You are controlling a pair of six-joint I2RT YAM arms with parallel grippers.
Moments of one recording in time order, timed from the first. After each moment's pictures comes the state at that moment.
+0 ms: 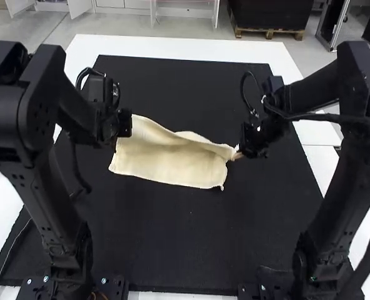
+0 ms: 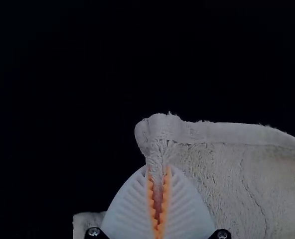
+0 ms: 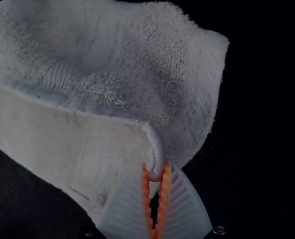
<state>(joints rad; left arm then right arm) 0.00 1.50 0.56 0.39 0.08 -0.07 0.16 1.67 0.89 -0.40 -0.45 0.13</state>
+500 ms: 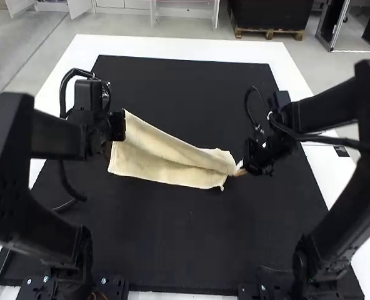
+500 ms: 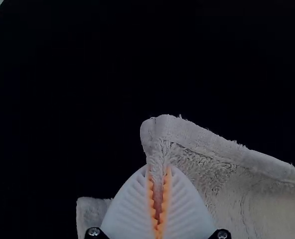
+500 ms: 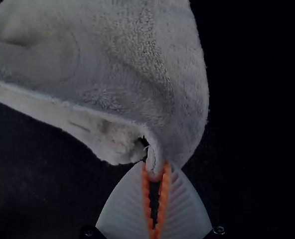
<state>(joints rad) 0.02 1.18 0.43 0.30 0.10 -0.06 0.16 1.48 0.71 -0.39 -0.46 0.18</state>
